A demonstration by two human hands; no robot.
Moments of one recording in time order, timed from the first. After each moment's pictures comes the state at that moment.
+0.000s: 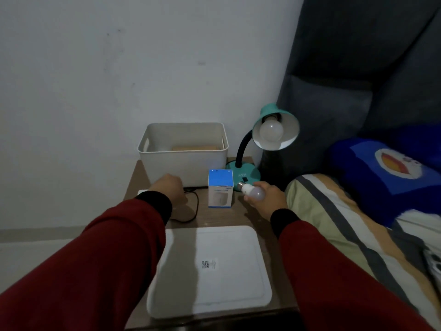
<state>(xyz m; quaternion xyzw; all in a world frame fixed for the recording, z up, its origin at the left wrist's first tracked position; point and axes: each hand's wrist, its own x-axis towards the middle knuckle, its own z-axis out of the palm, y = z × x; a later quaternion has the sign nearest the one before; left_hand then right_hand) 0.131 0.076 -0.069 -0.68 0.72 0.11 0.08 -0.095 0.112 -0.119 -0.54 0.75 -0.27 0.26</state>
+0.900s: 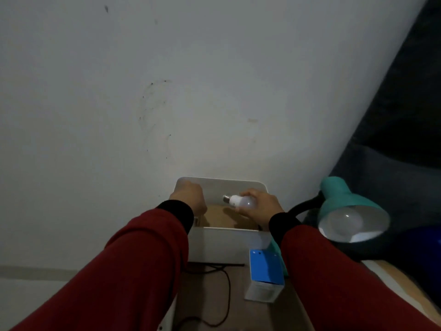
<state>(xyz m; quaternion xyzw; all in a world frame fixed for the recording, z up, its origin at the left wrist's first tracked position) 0.177 -0.106 -0.035 -0.67 0.73 0.08 0.04 -0.002 -0.083 -0.050 -0.65 0.69 -0.18 0.25</state>
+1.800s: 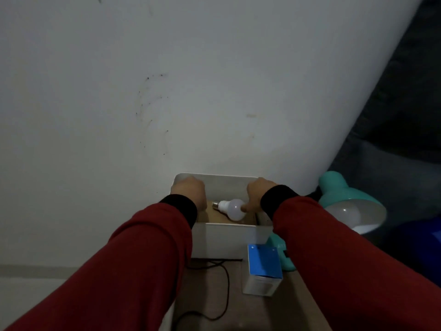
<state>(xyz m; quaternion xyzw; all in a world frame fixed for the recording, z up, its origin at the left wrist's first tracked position) 0.171 -0.102 -0.035 -0.68 0.74 0.03 0.04 0.007 -0.099 -0.010 -0.74 0.65 0.16 0.07</state>
